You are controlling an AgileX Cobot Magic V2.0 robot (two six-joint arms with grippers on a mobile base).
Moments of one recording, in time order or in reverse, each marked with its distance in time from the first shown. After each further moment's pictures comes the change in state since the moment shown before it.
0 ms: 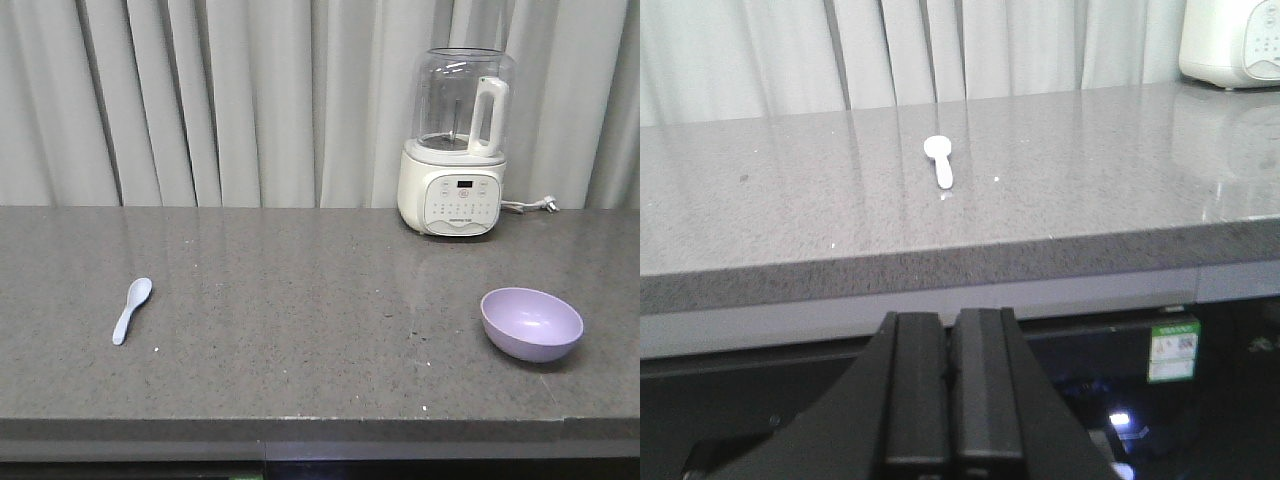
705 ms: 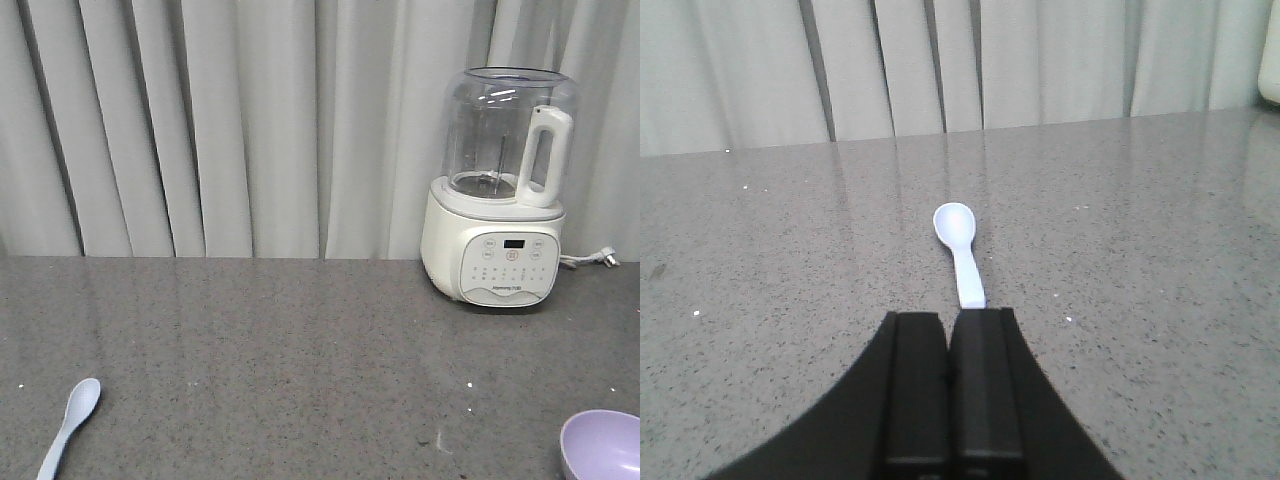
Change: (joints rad) left arm 0.000 0.000 0.000 0.000 0.000 0.000; right arm 0.000 0.000 0.000 0.000 0.000 0.000
